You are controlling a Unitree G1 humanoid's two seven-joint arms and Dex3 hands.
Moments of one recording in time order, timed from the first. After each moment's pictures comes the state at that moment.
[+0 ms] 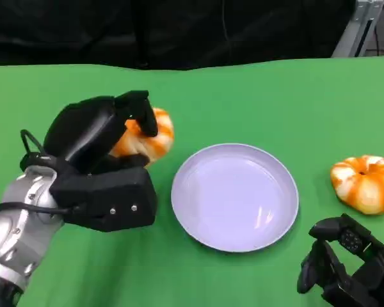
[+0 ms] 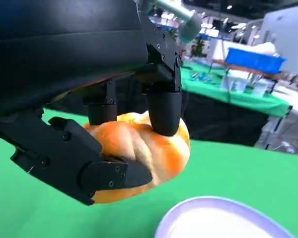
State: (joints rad) left arm -0.46 0.36 -0.29 0.22 0.58 -0.20 0.04; right arm 0.35 0.07 -0.04 -0.38 0.53 0.33 0.14
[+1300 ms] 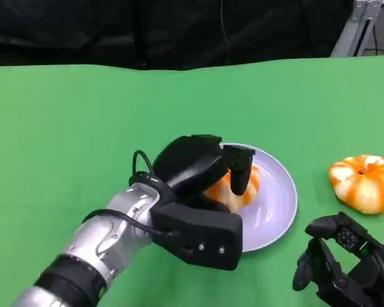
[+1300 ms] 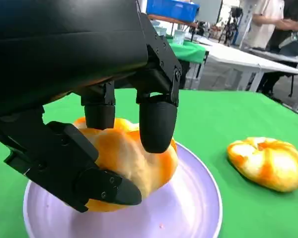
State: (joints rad) left arm -0.61 0.10 -0.52 0.57 0.72 -0.36 0.11; right arm 0.34 0.09 -0.02 -0.38 0.51 0.30 0.14
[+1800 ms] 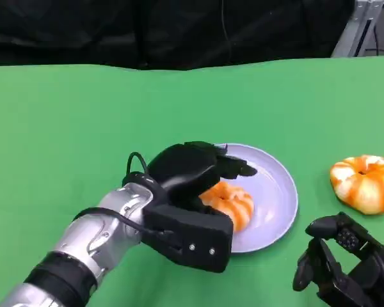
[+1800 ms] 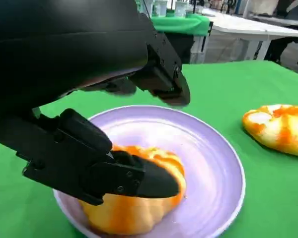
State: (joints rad) left arm -0.61 0.15 -0.54 0.57 0.68 -0.36 -0.02; right arm 0.35 0.09 -0.02 -0.38 0.51 0.30 0.14
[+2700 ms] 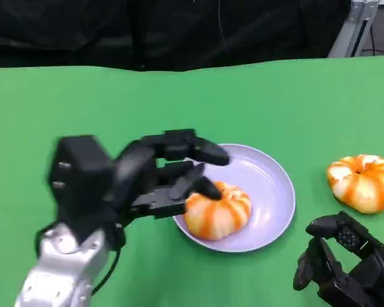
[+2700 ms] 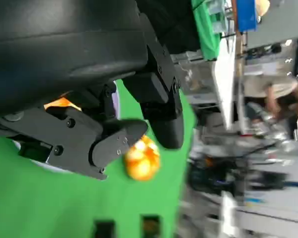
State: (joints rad) left arm -0.21 0.03 -0.09 -0.16 -0.26 0.32 -0.36; right arm 0.34 0.09 -0.03 -0.38 0.51 0.31 0.14
